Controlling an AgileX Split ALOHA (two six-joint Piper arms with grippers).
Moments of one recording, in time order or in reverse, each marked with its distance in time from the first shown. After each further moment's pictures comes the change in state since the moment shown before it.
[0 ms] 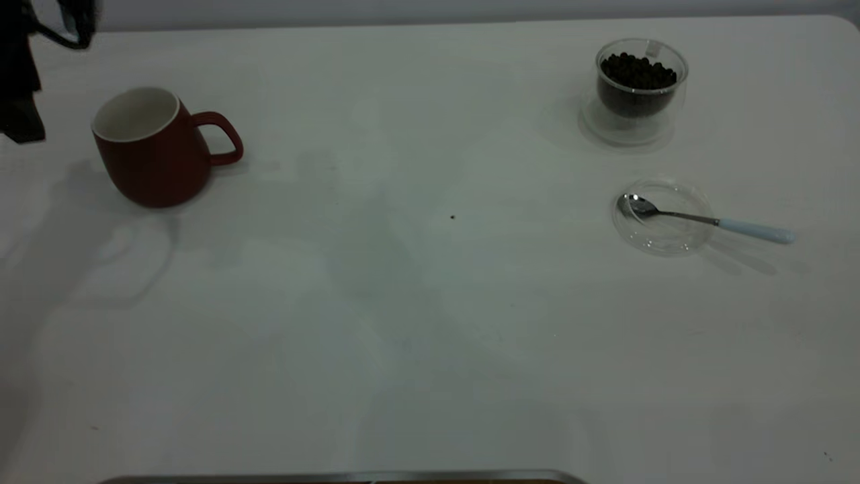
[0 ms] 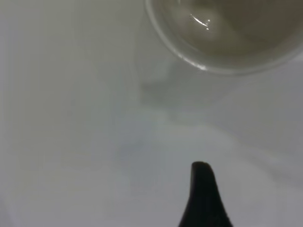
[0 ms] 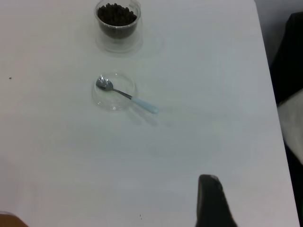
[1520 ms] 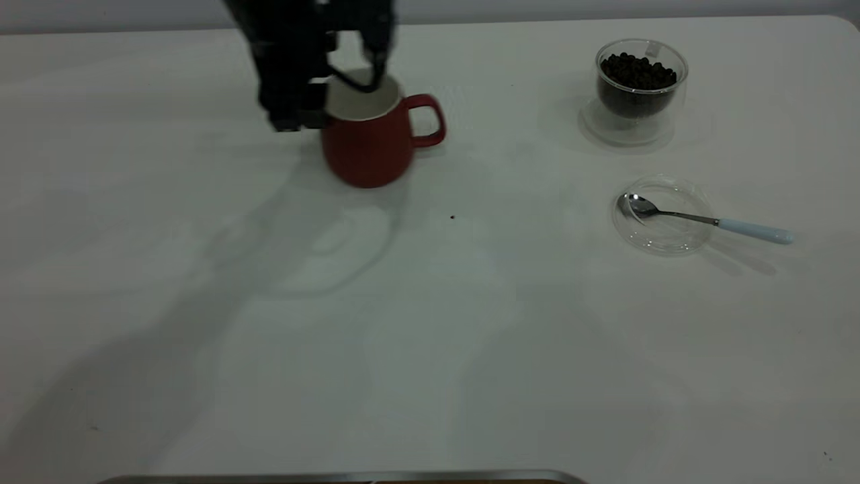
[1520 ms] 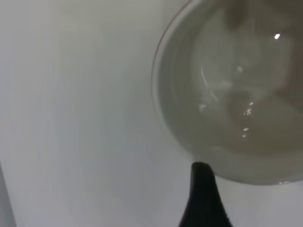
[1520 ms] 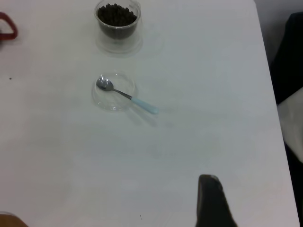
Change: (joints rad) left arm -0.446 0.222 -0.255 0.012 -0.169 -0.106; right arm 0.000 -0.001 0.000 0.000 0.000 0.000
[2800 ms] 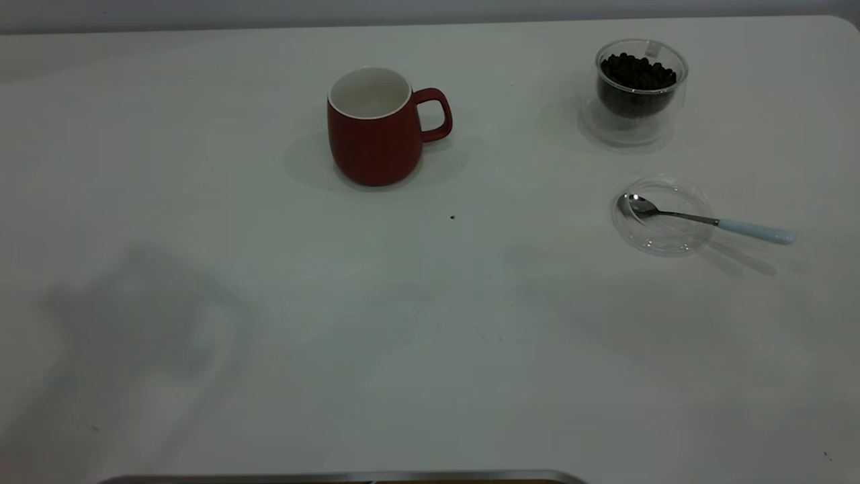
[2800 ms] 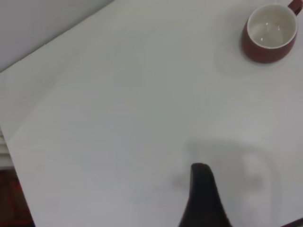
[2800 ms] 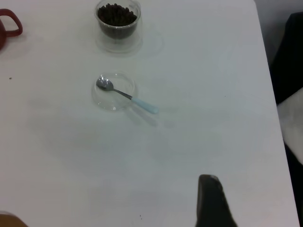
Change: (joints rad) left arm -0.036 -1.038 0.042 -0.016 0.857 -0.915; right arm 0.000 0.000 0.000 0.000 0.000 0.000
